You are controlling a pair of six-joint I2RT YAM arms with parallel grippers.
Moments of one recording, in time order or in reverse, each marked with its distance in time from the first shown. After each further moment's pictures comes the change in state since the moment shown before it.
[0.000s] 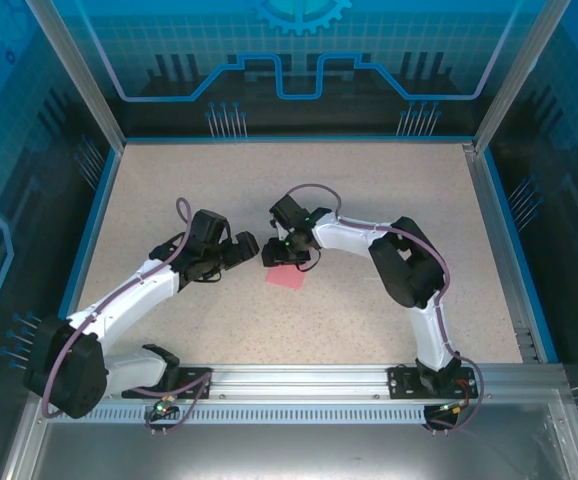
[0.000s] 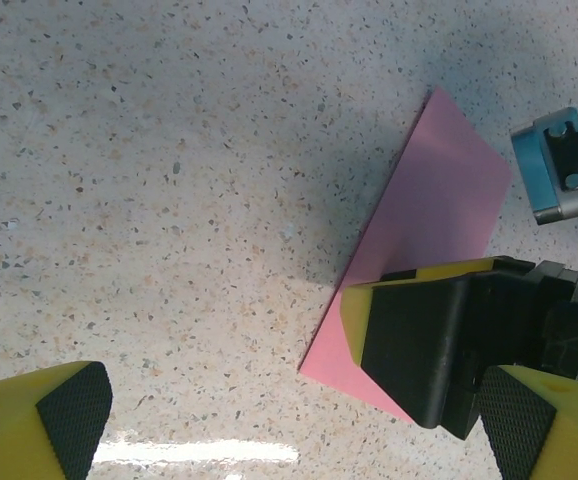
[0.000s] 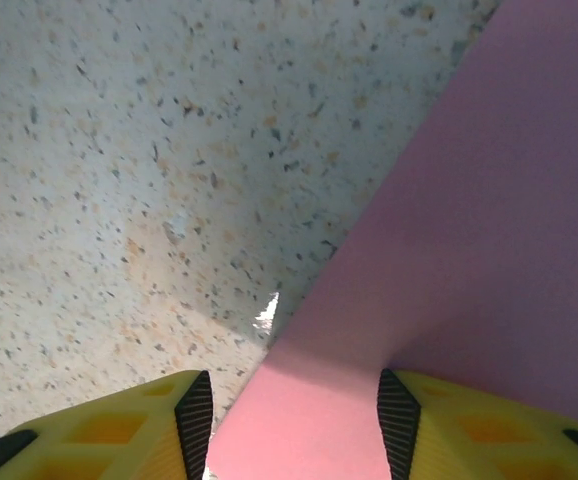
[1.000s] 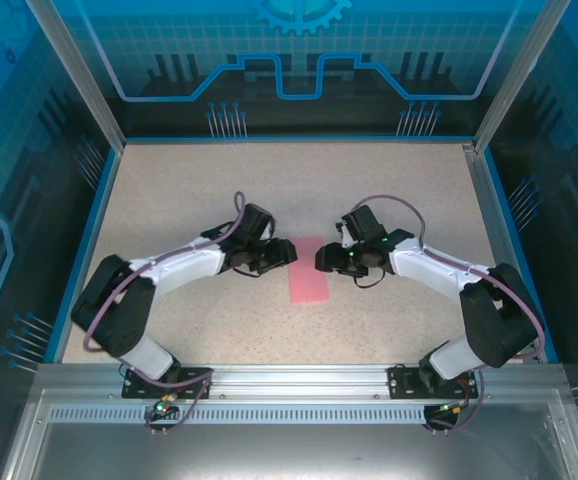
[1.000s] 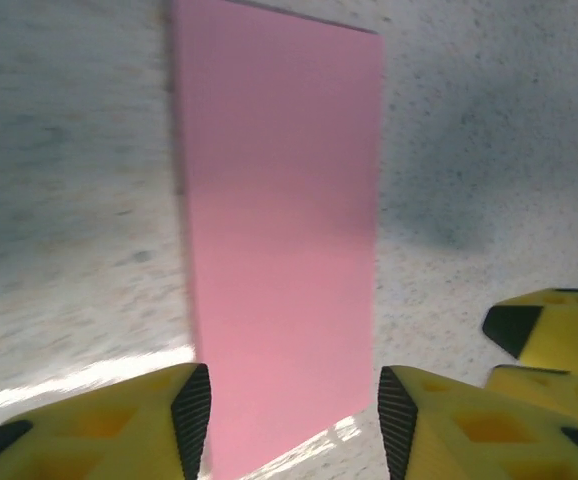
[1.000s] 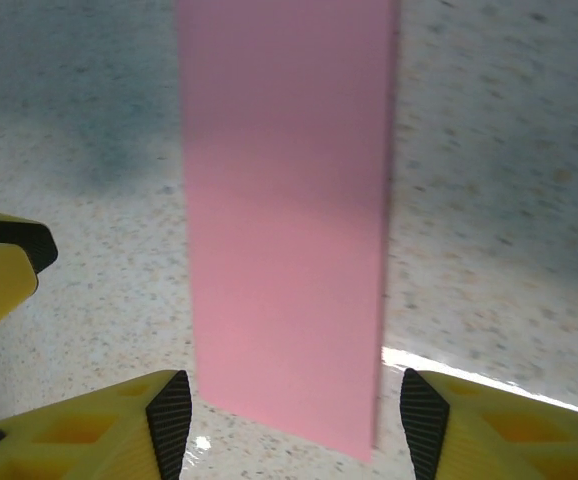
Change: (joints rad) left arm -0.174 0.411 0.183 0.208 0.280 -0.020; right arm -0.220 -0.603 -0.599 0.103 -0.045 0.095
